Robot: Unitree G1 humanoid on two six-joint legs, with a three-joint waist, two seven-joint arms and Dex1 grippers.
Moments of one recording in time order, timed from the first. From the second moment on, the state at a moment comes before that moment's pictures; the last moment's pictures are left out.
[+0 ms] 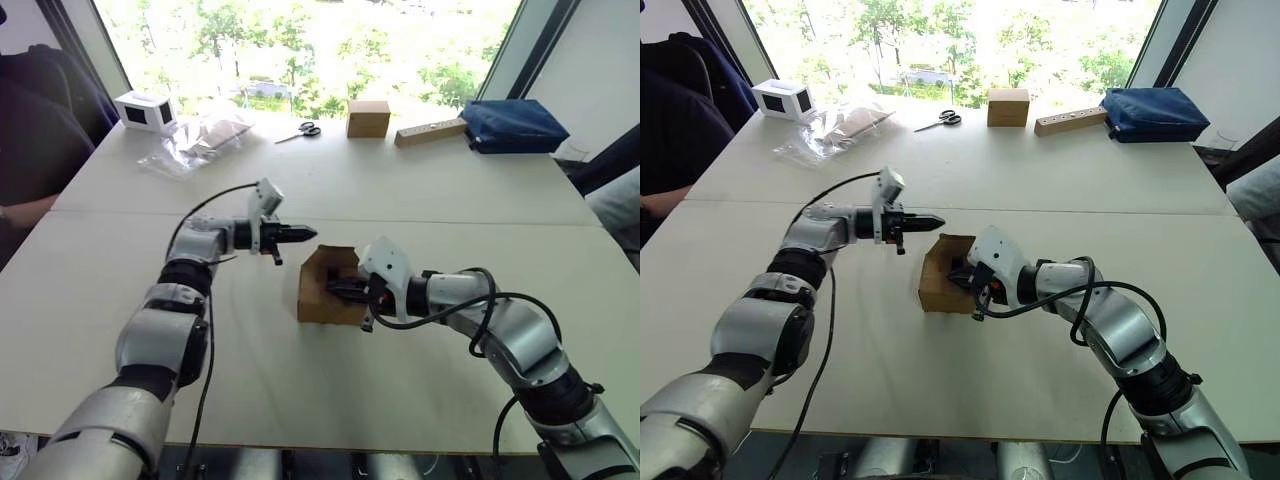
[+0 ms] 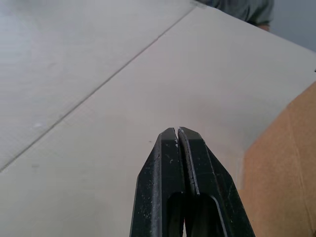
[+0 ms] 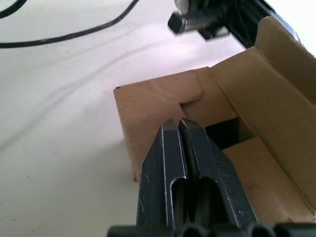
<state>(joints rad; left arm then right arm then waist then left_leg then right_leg) -1.00 0.38 0.03 0.93 -0.18 0.20 -1.28 -0.45 -0.59 0.29 -0.43 0.39 0.75 0.72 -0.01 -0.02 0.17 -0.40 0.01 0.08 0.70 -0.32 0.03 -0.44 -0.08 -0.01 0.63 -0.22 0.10</state>
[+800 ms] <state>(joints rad) -0.43 0.62 -0.06 -0.30 -0.49 0.79 -1.10 -0.45 -0.55 0.27 -0.38 0.38 0.71 0.76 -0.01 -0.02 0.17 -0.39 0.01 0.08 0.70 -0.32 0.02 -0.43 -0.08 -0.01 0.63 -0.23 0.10</state>
